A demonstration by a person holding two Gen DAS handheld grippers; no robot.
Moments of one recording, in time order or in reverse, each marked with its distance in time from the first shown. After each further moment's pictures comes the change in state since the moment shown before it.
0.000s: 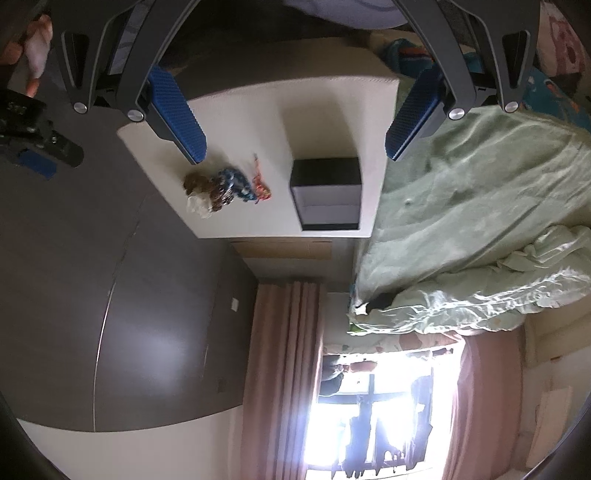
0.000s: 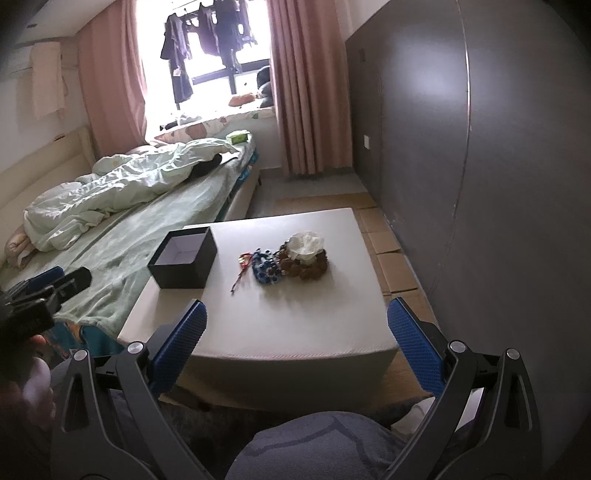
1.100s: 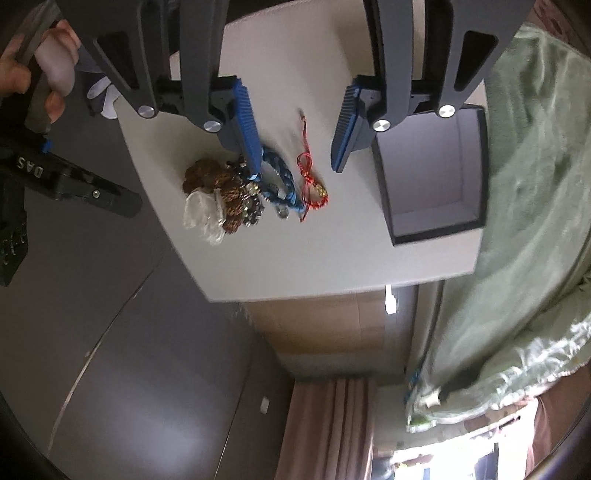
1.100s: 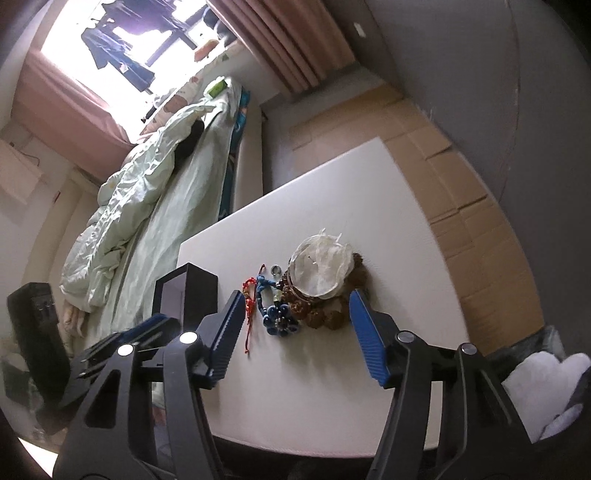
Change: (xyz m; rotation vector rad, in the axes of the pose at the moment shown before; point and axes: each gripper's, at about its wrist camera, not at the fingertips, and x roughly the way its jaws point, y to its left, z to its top) left arm 0.229 -0.043 0.072 0.027 0.481 -0.147; right arm 0.202 -0.071 0.087 0.384 0.391 0.247
